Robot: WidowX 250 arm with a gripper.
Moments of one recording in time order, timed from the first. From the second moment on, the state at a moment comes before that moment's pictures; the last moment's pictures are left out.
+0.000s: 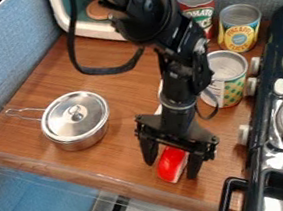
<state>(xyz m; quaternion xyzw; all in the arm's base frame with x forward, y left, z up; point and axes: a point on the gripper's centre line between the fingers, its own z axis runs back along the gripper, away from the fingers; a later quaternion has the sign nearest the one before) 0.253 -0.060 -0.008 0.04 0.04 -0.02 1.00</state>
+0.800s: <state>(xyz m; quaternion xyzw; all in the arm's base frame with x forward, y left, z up) 0.321 -0.021 0.064 0.00 -0.03 0.05 1.00</state>
